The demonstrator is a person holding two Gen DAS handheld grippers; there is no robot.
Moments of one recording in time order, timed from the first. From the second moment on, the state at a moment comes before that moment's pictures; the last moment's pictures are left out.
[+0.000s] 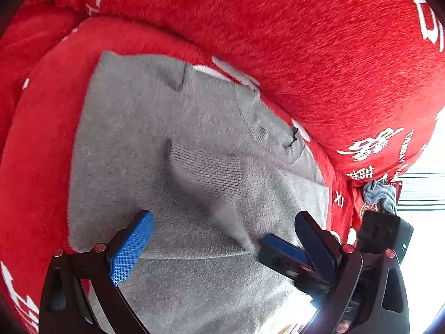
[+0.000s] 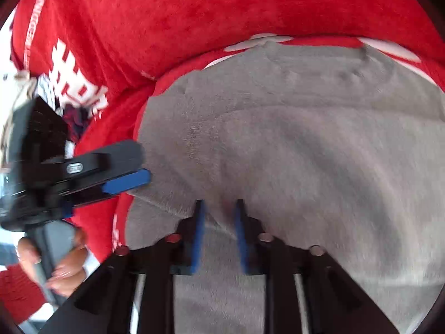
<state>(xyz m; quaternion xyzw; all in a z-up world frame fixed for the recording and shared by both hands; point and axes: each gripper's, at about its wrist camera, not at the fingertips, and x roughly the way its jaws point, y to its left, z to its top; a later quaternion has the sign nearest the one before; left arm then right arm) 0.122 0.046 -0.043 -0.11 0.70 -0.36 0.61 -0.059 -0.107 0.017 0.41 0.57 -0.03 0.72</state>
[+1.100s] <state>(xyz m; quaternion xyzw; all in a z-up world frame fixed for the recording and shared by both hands) 0.088 0.067 -0.025 0.05 0.66 -0.32 0.68 -0.261 -0.257 0.009 0.55 0.48 -0.26 0.63</state>
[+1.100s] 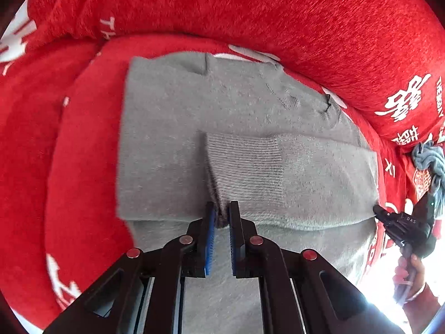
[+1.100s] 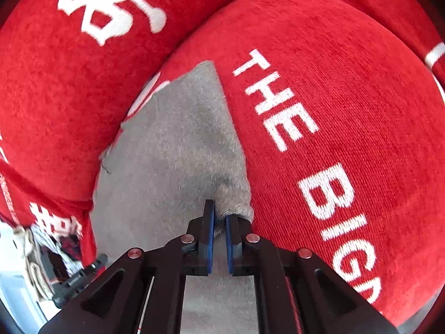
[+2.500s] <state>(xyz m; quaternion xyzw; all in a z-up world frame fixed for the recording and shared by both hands) 0.059 0.069 0.014 0.18 0.62 -0.27 0.71 -0.208 -0.156 0.047 0.48 0.55 -0.19 0.65</state>
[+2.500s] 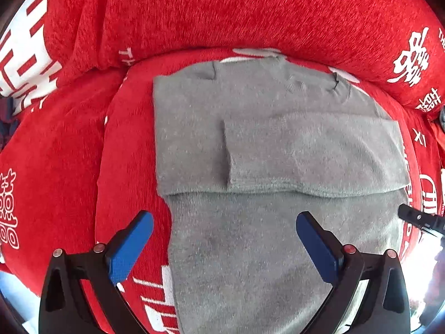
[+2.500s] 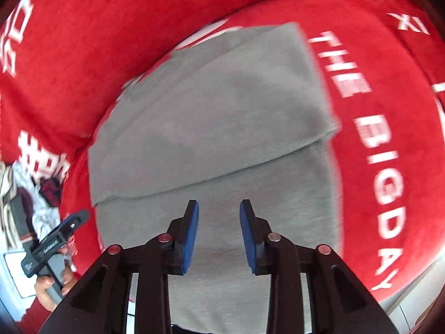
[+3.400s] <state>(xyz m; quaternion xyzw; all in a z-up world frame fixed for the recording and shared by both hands) 0.029 0.083 -0.006 0.24 0.65 -0.23 0.68 -0.214 -0.128 0.044 0.46 0.61 -0.17 0.63</state>
